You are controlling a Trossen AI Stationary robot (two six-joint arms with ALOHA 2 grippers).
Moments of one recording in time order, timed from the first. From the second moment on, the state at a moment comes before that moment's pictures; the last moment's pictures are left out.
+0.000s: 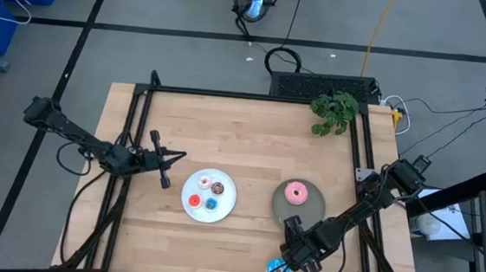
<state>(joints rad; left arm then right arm) -0.42 0.60 0.08 0.57 -0.73 0.41 0.72 1.82 1.06 -0.62 0.01 0.27</state>
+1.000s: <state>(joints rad) -0.42 0.60 0.08 0.58 -0.73 0.40 0.56 1.47 1.24 -1.13 0.13 0.51</state>
